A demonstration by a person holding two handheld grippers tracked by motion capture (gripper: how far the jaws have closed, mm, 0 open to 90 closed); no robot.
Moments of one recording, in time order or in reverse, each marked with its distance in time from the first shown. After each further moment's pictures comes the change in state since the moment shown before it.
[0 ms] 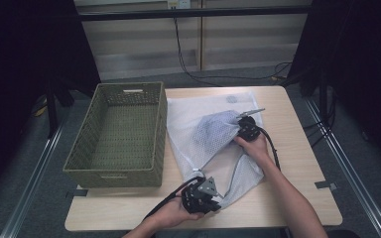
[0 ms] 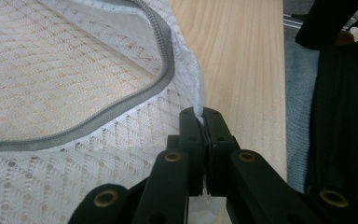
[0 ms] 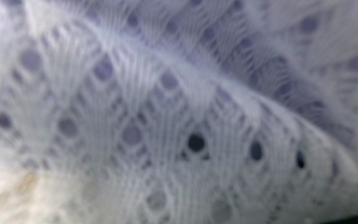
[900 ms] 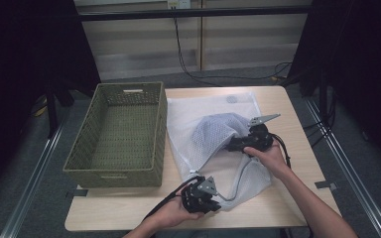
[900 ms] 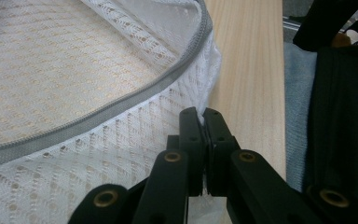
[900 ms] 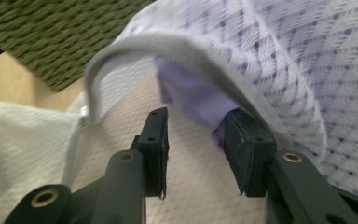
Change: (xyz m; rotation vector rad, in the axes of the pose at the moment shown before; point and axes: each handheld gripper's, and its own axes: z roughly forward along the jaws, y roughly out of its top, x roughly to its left) left arm 0.000 -0.002 0.002 -0.035 -0.006 -0.026; right arm 0.041 -0.016 -0.067 -0.051 0.178 -0.155
